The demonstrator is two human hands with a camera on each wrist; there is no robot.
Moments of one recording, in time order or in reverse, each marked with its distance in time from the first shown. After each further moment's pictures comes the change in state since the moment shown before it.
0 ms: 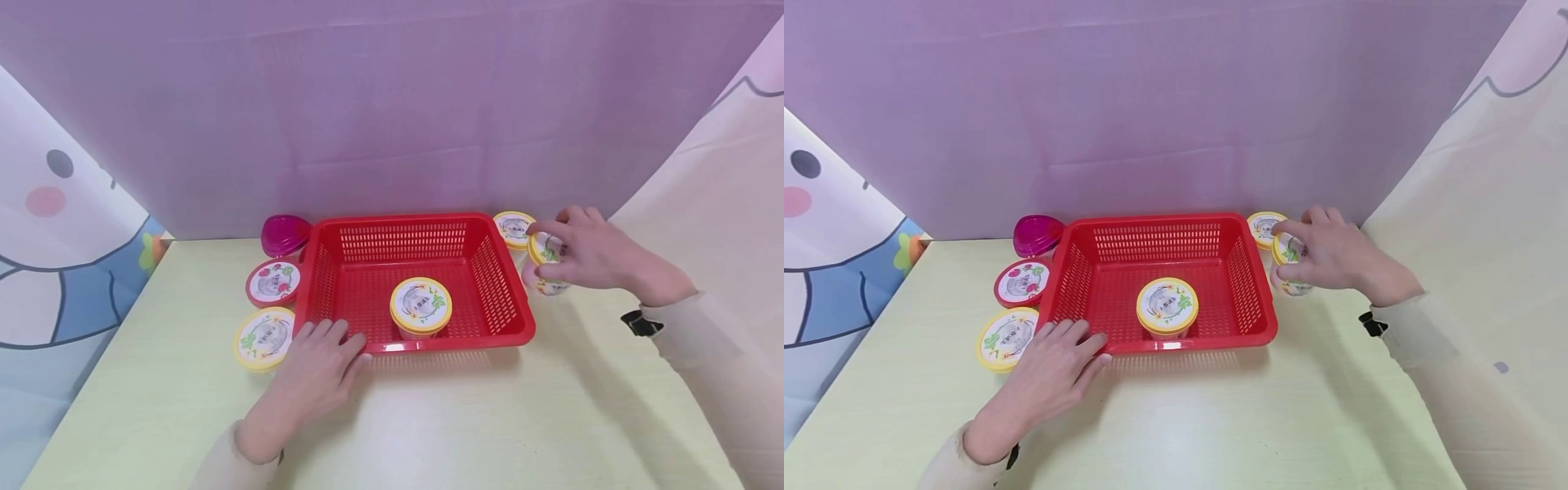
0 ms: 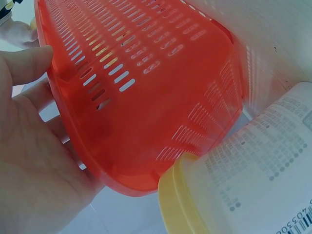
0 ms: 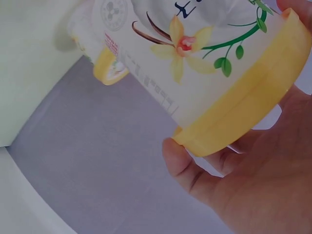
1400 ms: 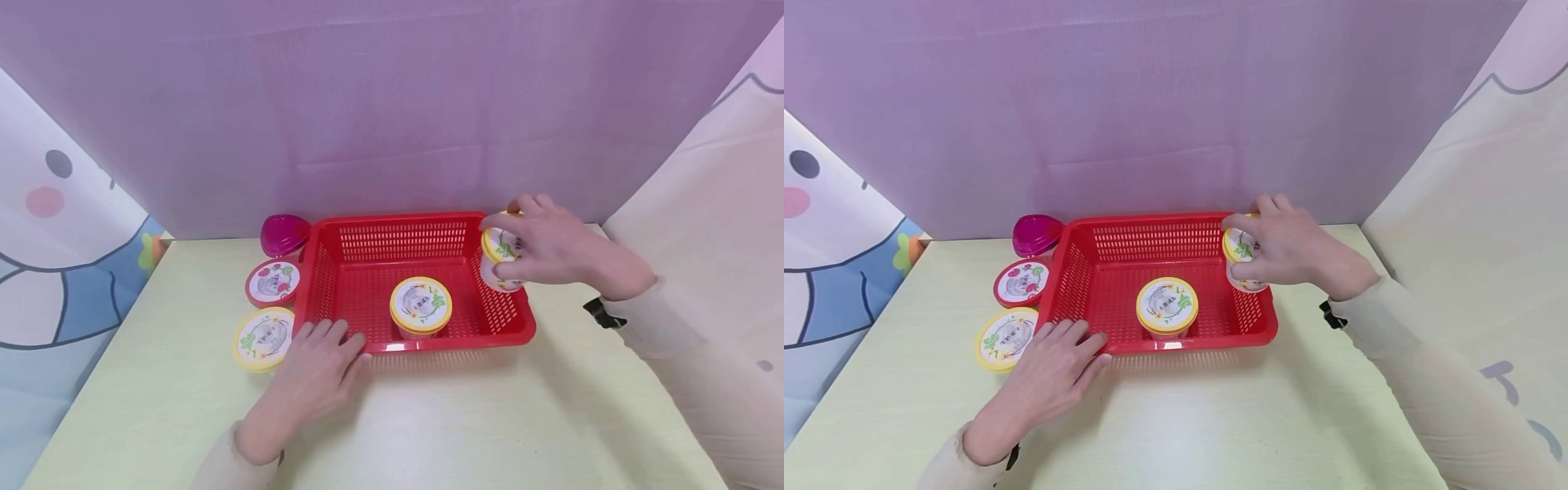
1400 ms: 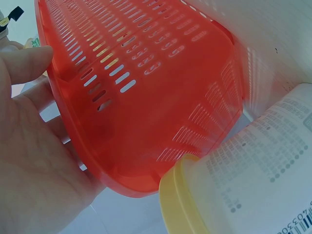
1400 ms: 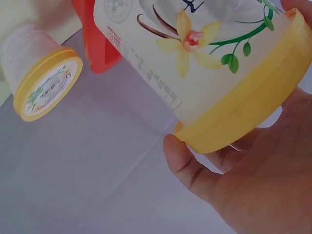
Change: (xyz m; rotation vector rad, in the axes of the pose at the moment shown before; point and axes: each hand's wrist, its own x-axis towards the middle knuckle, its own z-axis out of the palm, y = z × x) left_hand 0.000 0.000 0.000 -0.001 -0.008 -0.003; right_hand 0.024 -0.064 -0.015 -0.007 -0.025 -0.067
